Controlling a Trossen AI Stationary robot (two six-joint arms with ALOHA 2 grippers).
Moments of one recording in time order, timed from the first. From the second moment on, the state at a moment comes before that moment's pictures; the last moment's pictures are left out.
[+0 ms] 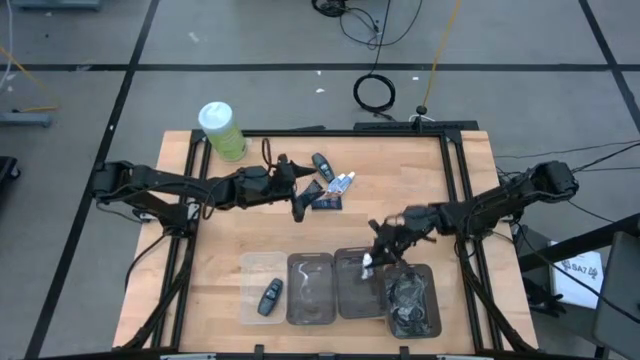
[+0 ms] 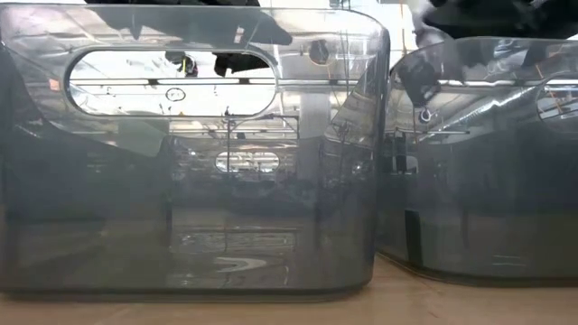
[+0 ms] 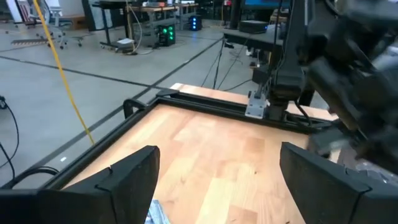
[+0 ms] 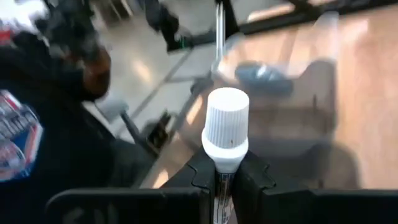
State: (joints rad) left arm 0.05 1.37 0.80 0.43 -0.23 -0.08; right arm 0.20 1.26 0.48 0.50 -0.38 0.31
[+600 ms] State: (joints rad) left arm 0.04 1.37 0.80 0.42 -0.23 -0.12; right arm 0.32 1.31 0.48 0.48 -0.24 0.19
